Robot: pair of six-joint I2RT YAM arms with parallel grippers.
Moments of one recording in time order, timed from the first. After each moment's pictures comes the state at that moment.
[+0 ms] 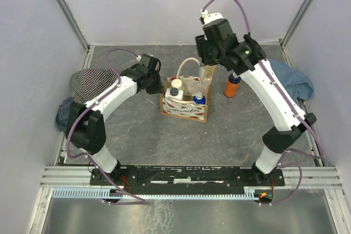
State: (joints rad) left arm -0.45 1.66 1.31 -0.60 -0.02 -0.65; right arm 0.69 1.75 2.19 -1.11 0.38 0.22
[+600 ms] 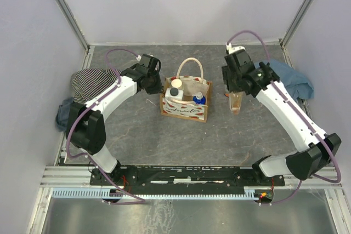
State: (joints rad) left arm -0.46 1.66 1.32 -0.60 -0.02 -0.65; right arm 0.51 1.39 1.57 -1.05 0.39 0.22
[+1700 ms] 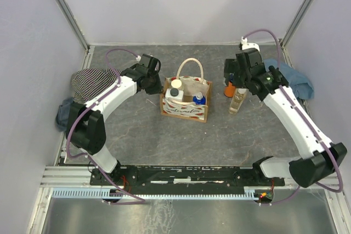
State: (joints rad) left arm -0.45 1.66 1.32 -0.61 -0.02 -0.65; right arm 0.39 1.32 1.35 -0.85 0.34 0.35
